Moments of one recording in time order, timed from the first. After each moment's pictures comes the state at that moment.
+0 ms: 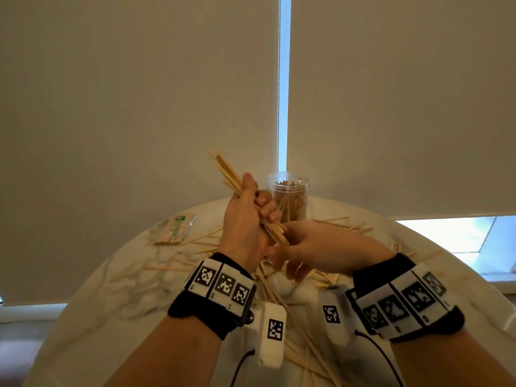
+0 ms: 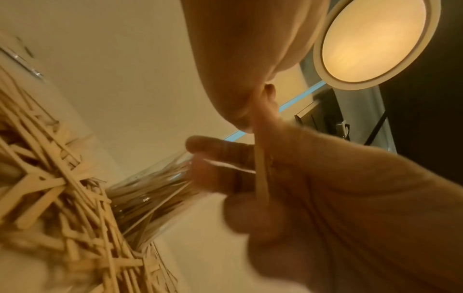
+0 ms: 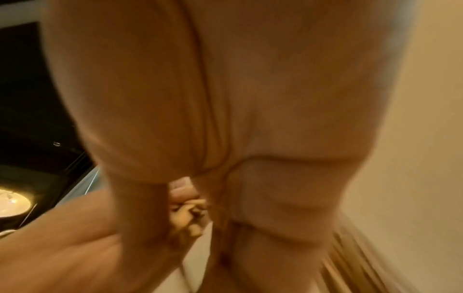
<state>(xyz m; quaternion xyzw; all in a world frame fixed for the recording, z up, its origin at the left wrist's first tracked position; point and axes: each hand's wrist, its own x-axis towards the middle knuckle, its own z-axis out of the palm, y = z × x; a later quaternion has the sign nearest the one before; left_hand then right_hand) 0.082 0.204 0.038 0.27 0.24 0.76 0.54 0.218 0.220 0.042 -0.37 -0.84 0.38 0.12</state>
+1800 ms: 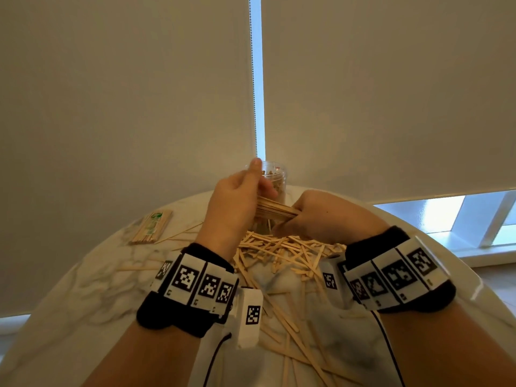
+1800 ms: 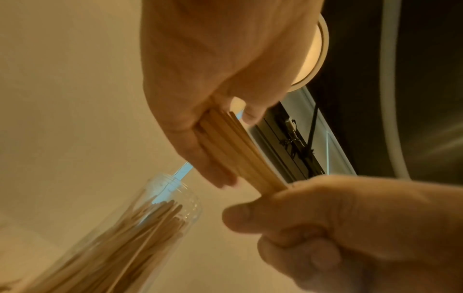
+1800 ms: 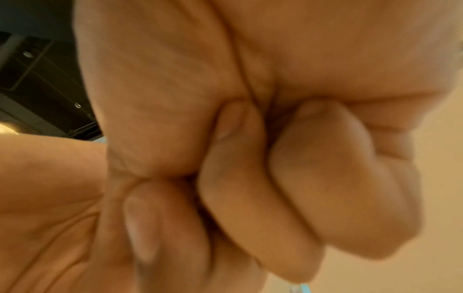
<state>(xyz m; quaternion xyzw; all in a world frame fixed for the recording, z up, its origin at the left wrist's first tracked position) 0.091 0.195 0.048 0.53 0.53 0.60 0.27 0.245 0.217 0.065 -0.52 -0.81 0.22 0.15</state>
